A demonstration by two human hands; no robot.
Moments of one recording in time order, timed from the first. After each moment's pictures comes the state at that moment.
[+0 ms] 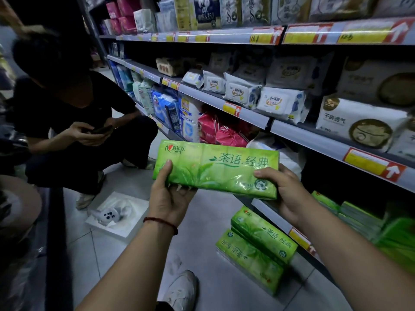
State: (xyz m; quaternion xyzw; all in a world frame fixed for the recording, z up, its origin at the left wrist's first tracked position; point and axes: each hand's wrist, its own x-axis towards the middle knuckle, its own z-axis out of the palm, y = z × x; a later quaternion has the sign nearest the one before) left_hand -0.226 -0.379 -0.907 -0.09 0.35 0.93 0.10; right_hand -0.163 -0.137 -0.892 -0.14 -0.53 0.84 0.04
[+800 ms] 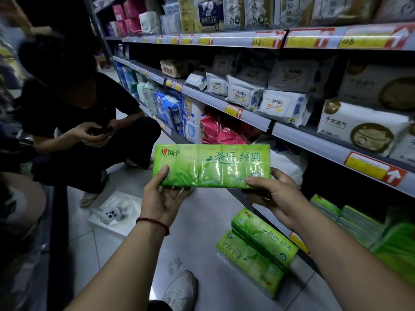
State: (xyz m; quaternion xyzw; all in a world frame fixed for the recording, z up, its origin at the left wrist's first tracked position) left_hand -0.221 -0.396 -0.904 -0.10 0.37 0.92 0.09; right_hand -0.161 -0.141 -0.895 -0.14 -0.56 0.81 0.02
